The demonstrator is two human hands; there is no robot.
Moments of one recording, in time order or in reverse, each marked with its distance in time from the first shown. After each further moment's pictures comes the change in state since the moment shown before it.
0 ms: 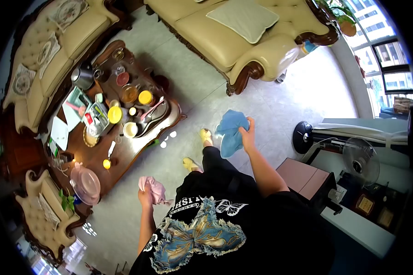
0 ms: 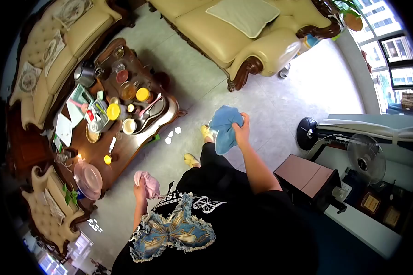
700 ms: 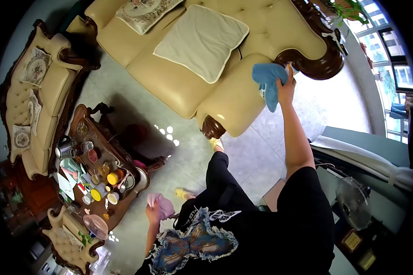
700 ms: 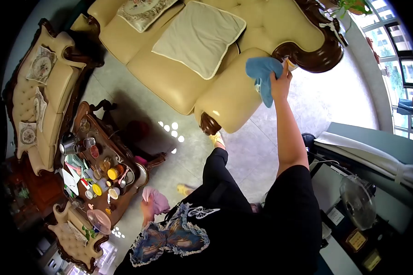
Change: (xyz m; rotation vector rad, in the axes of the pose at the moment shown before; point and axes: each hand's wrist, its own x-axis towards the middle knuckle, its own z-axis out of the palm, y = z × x) left_hand 0.002 0.232 0.355 0.460 0.053 0.066; right_hand 0.591 -0.230 -0.270 -0.681 0.383 -0.271
